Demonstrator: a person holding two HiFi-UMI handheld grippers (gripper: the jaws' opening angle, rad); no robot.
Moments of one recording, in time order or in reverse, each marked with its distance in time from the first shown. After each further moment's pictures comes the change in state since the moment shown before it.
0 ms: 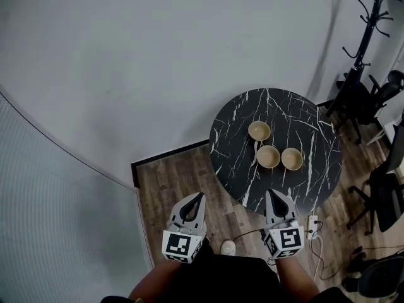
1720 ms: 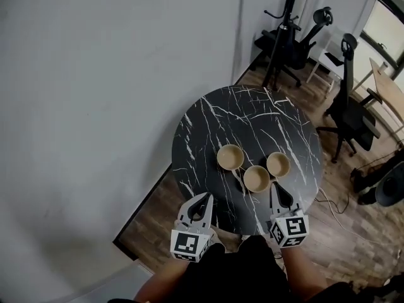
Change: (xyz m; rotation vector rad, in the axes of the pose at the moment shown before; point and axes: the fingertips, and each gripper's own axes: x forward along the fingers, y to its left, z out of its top) left arm 0.289 0.066 -0.017 -0.035 0.075 -0.689; right arm 0.144 -0.115 -0.030 0.109 0.145 -0.685
